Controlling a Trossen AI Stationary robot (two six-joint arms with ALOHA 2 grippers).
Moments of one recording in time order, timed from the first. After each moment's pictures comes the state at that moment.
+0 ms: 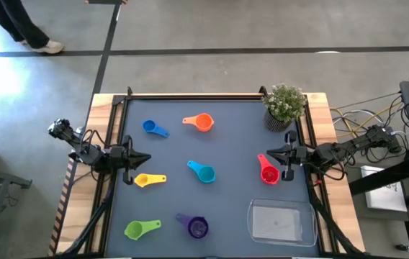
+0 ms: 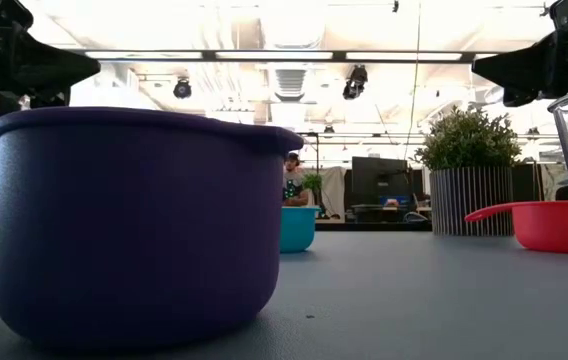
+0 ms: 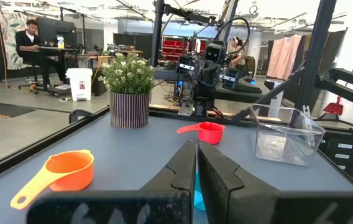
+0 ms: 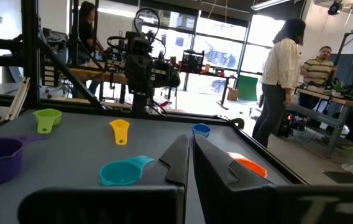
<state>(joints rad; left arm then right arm) -0.62 0.01 0.02 0.07 -0.78 -0.04 0.35 0.18 0.01 0.26 0.47 -0.21</state>
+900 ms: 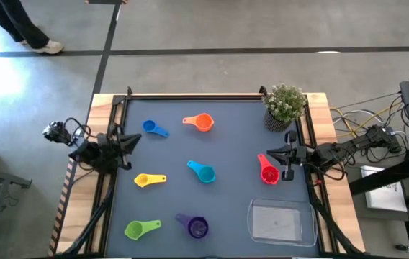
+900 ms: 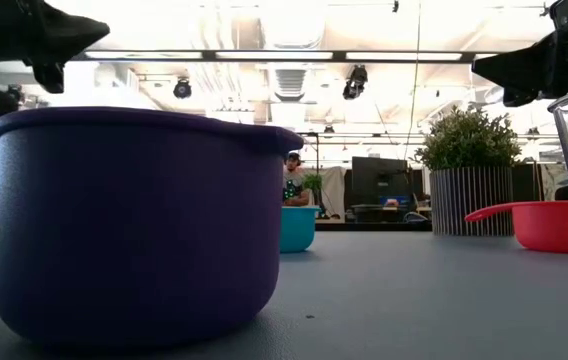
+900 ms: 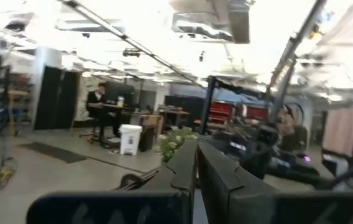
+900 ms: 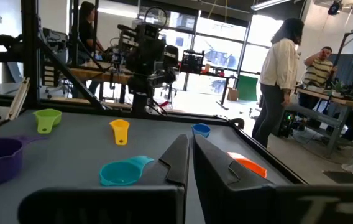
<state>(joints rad) -0.51 0.08 0.02 0.55 -0.84 0.25 0.35 0.18 0.01 0.26 0.47 -0.21</state>
